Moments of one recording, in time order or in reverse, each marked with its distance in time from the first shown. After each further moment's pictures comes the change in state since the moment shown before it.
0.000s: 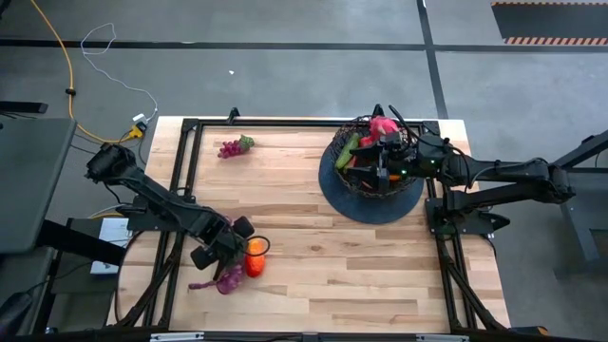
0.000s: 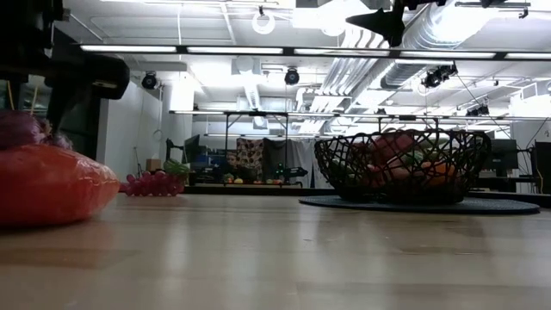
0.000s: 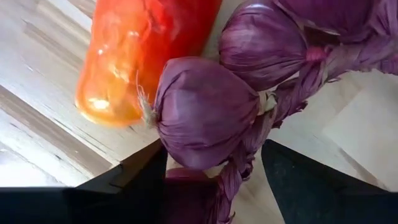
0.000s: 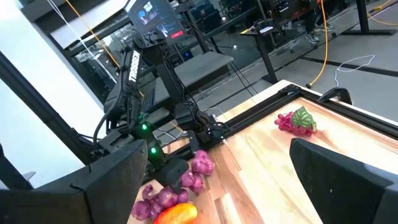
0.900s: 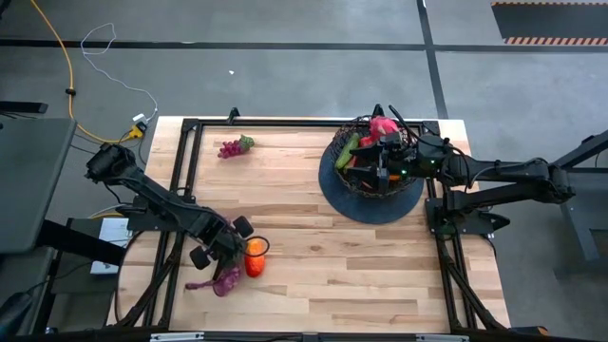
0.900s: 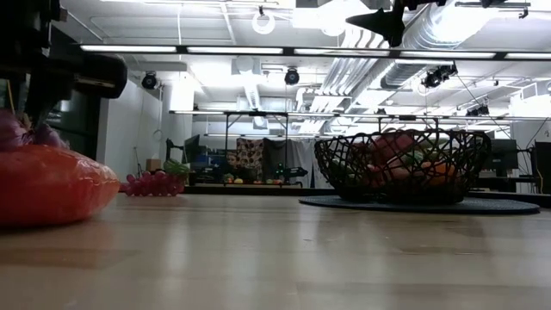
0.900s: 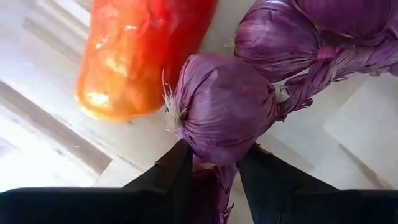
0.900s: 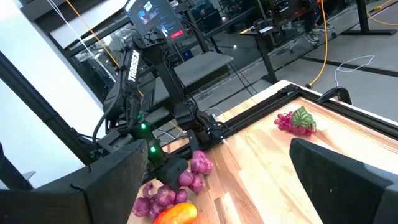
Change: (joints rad) left arm 0.000 -0.002 0.002 -0.016 -0.022 -0.004; right arm 0.000 0.000 0.000 -0.002 0.000 -0.001
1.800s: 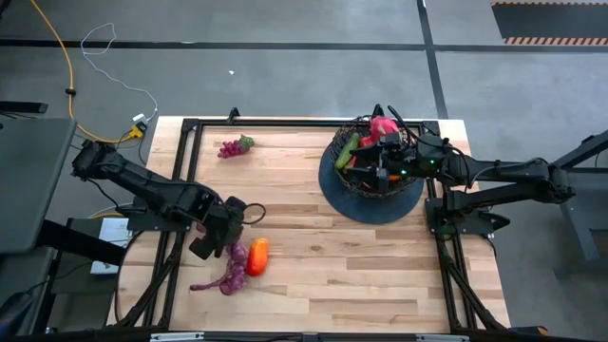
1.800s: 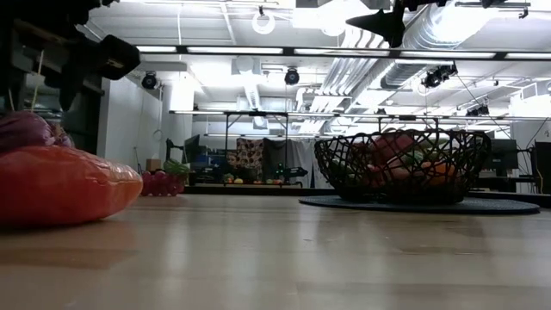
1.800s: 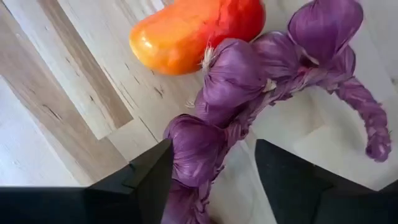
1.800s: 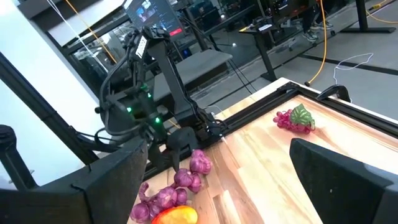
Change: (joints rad) left arm 0.171 -0.195 0.048 -0.119 0.110 -0.208; right arm 0.000 0.000 0.000 -0.010 0.000 0.000
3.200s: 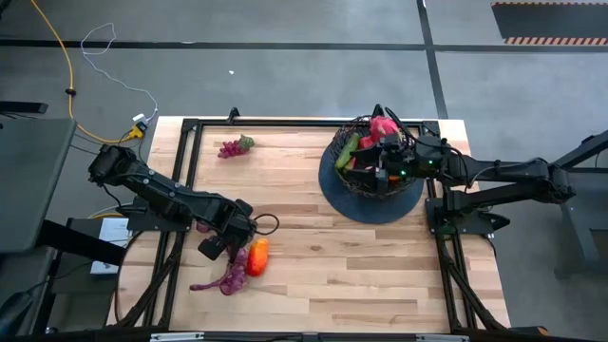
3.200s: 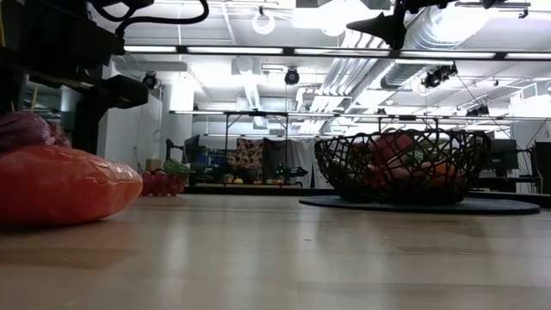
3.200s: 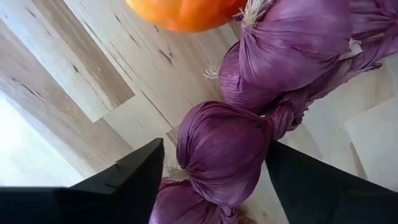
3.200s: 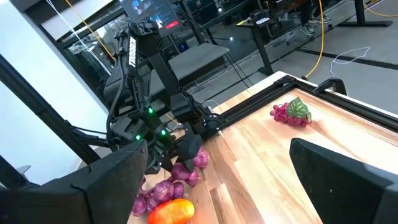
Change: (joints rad) left arm 0.000 0.222 0.000 -0.005 -0.082 0.051; right arm 0.000 0.000 0.000 -0.030 0.000 0.000
